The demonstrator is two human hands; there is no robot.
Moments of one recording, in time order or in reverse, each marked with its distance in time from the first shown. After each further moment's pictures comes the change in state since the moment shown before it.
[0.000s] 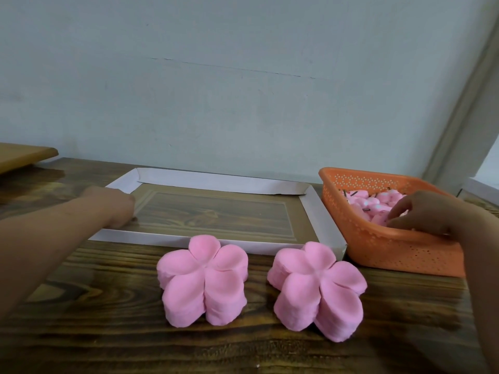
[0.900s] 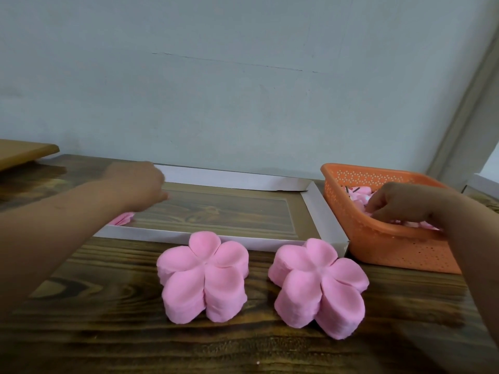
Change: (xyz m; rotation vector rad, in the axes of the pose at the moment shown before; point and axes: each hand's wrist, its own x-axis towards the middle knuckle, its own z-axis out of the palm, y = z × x) left_hand -0.036 0.016 -0.053 -0.243 0.325 0.144; right_hand 0.011 -0.030 -0.001 -0.009 -0.190 -0.218
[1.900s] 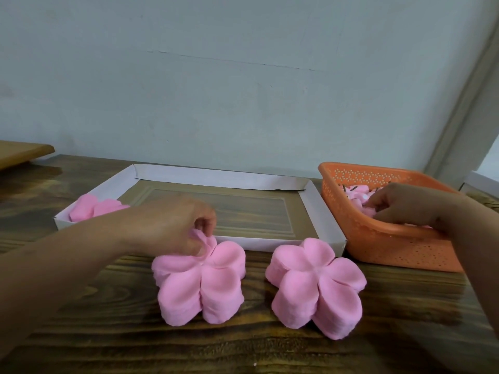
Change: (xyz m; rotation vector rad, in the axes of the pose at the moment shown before) left_hand -0.056 0.056 -0.018 -0.541 -0.023 0.465; right_hand -0.003 0.012 0.006 0.032 0.053 -0.055
